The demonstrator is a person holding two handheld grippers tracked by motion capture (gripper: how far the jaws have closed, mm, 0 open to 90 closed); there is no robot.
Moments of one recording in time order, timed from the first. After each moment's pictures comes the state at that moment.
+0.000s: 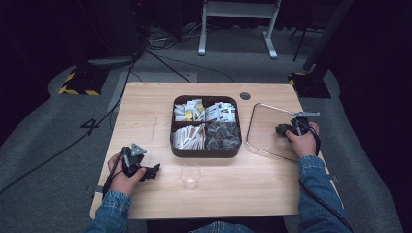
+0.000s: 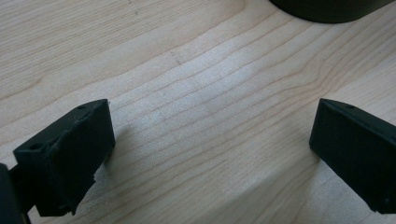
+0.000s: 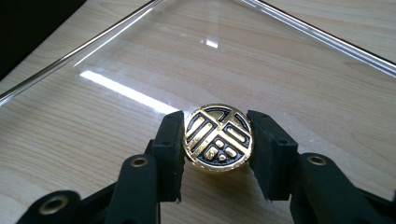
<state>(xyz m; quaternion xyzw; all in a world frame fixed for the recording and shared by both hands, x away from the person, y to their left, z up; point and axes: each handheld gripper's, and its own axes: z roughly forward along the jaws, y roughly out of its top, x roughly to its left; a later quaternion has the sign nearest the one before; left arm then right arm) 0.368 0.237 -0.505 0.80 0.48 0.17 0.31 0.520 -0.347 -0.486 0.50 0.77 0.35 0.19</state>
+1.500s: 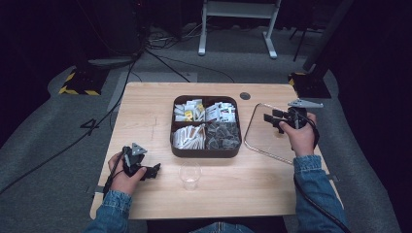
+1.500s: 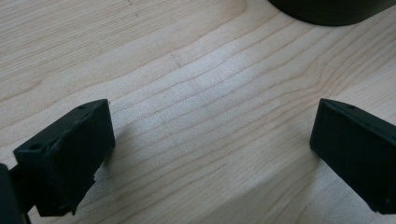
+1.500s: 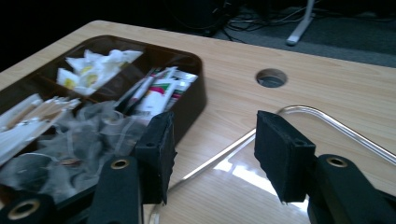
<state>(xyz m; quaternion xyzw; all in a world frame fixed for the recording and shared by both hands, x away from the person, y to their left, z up) 0.369 0.236 -0.505 0.80 0.49 0.17 0.31 0.485 -0.285 -0.397 0.43 0.75 0.46 0.18</state>
